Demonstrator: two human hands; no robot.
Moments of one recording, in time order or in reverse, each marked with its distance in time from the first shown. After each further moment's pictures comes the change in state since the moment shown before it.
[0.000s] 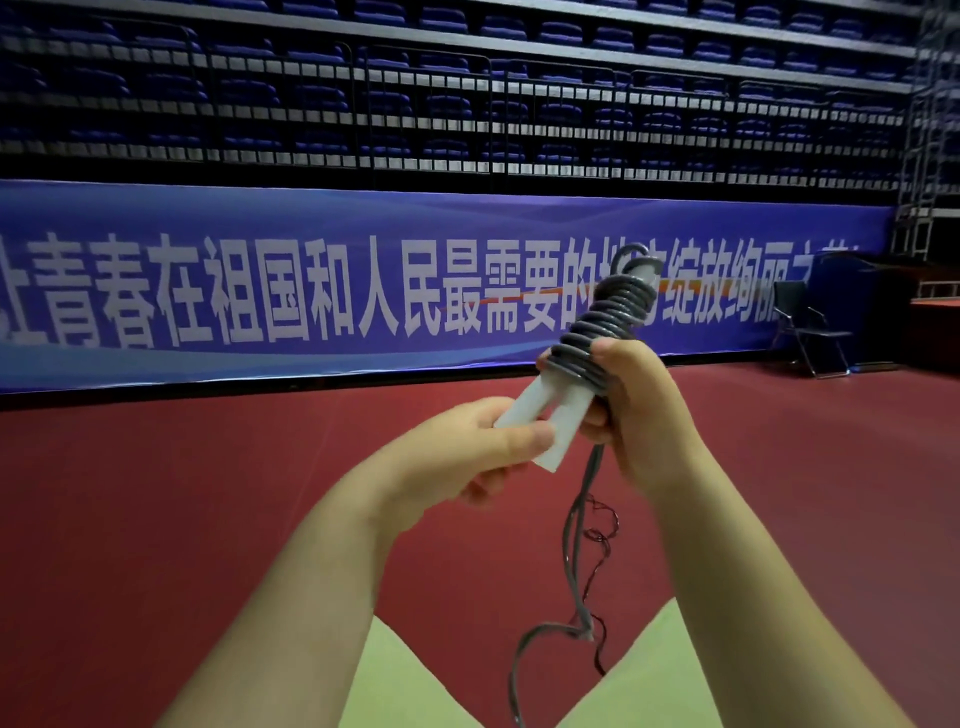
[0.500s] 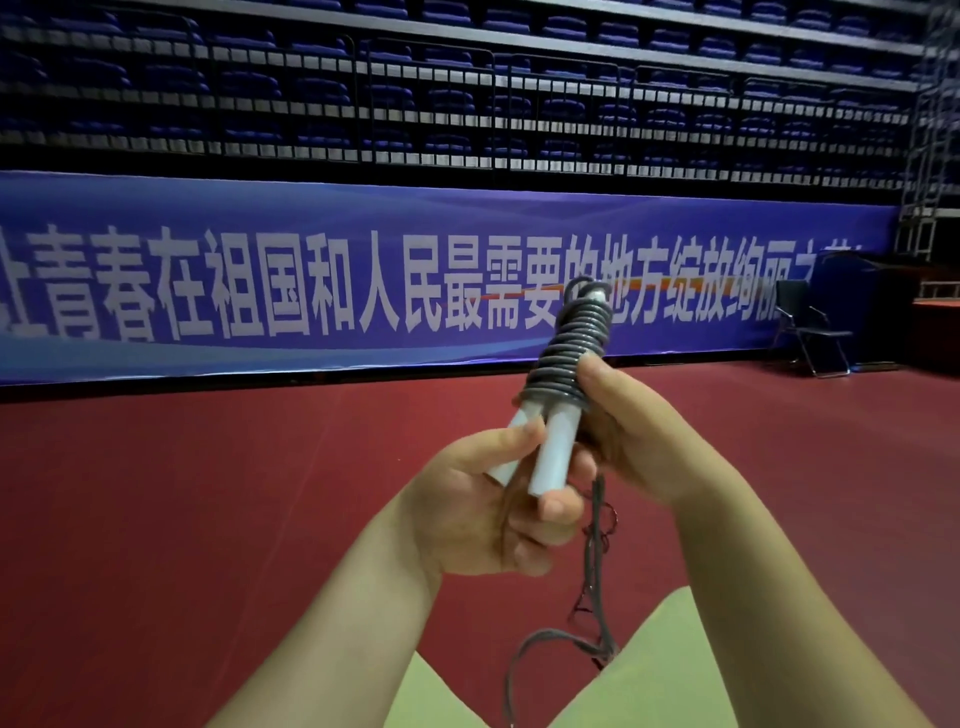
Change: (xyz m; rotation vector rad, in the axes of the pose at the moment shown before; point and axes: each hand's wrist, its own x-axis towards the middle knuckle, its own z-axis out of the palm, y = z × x) left_hand 0.012 -0.033 0.019 -0.835 -0.768 -0.020; right_hand -0.010 0.009 -0.011 -0.042 -0.450 -0.001
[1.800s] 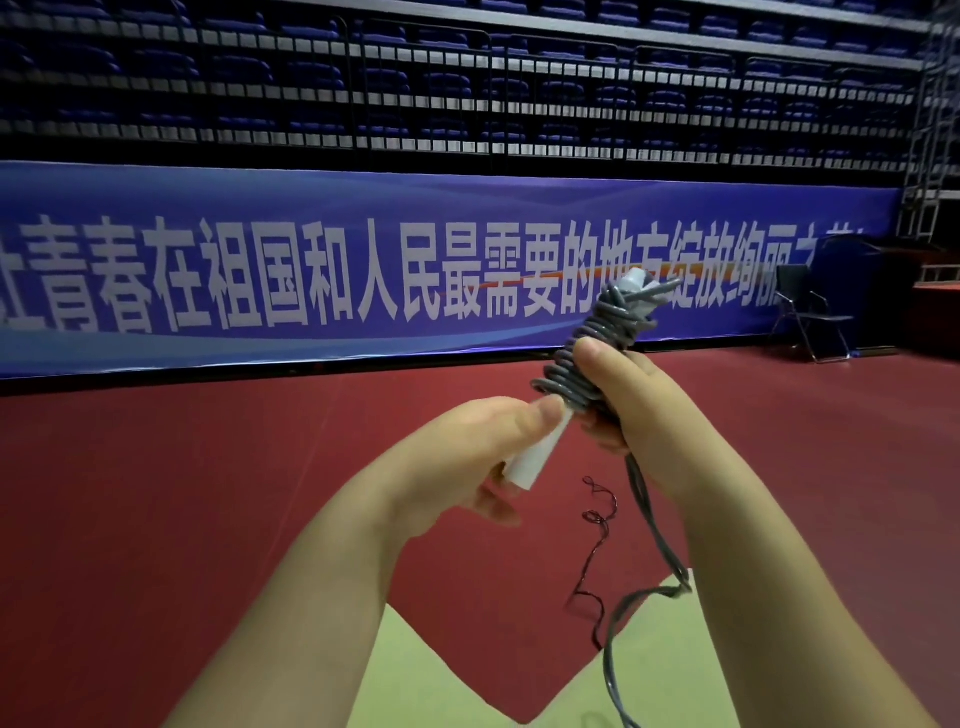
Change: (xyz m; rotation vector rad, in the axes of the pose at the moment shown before) left_hand -0.008 0.016 0.035 0.778 0.780 0.014; right_hand -0.007 -0.001 0.001 -0.314 0.309 0.034
